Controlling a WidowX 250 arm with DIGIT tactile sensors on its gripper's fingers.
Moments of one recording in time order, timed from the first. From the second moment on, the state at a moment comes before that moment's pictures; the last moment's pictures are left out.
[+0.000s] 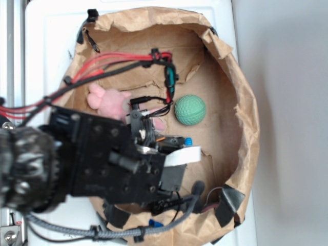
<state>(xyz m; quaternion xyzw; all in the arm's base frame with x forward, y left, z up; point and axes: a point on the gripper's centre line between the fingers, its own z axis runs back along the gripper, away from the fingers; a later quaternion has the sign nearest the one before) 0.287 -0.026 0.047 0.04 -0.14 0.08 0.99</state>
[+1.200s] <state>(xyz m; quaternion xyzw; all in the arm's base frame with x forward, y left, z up) 0.301 -0.036 0.067 0.02 -0.08 0.09 0.99</state>
